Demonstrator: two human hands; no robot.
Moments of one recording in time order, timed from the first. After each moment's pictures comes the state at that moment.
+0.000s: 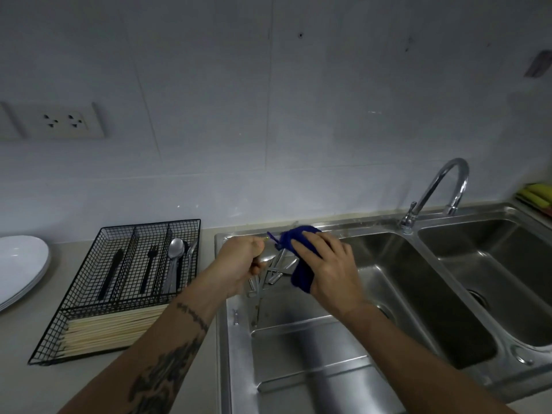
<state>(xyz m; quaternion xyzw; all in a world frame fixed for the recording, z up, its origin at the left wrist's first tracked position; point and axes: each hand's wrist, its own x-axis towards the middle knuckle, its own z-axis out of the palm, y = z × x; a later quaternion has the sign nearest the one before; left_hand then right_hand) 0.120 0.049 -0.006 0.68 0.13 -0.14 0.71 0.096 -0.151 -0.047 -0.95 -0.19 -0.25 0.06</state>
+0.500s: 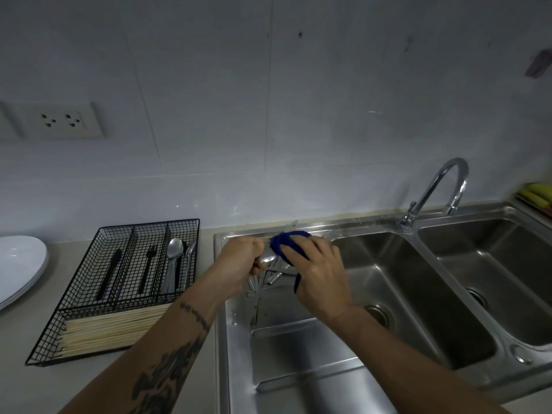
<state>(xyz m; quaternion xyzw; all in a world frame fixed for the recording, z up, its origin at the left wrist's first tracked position) 0.123 0.045 -0.010 0.71 0.12 -0.12 0.69 0.092 -0.130 -0.043 -0.94 -0.20 -0.26 0.09</state>
